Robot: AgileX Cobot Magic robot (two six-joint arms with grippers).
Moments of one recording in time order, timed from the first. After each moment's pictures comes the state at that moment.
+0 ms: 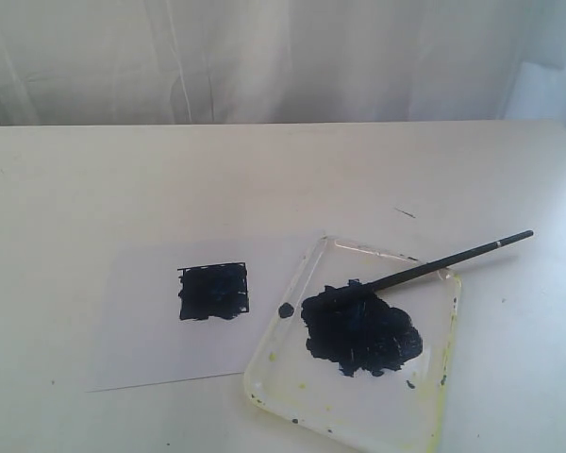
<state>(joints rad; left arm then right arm) 0.01 0.96 -1.24 -0.04 1.32 0.19 -0.02 1.10 -1.03 0.05 1.02 -0.12</state>
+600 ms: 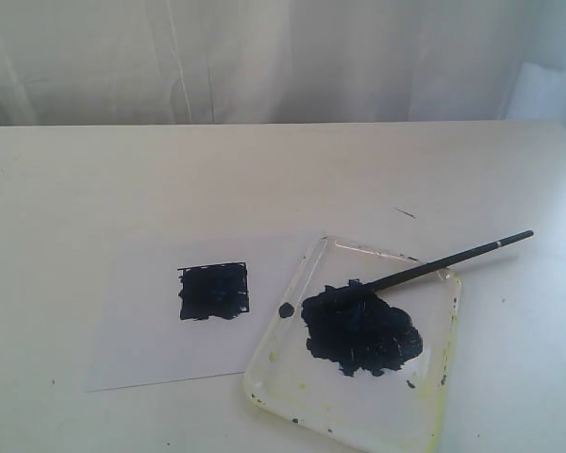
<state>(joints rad) 0.01 0.25 -1.24 -0.02 1.32 0.18 -0.02 0.24 -0.89 0.05 1.10 -0.12</state>
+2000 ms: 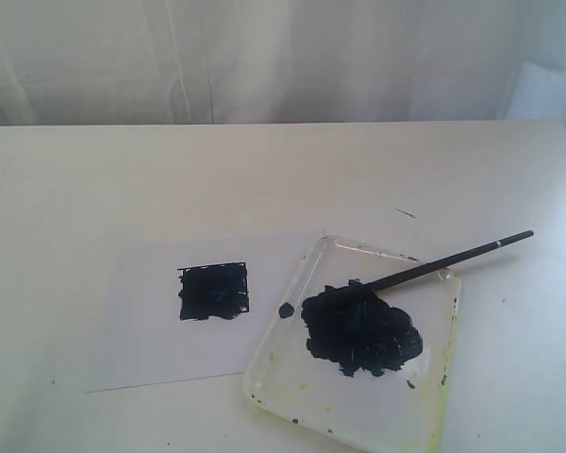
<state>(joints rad) -0.01 0.01 0.02 -0.10 0.28 0.18 -0.03 0.00 -0.01 -0.01 0.10 -0.12</state>
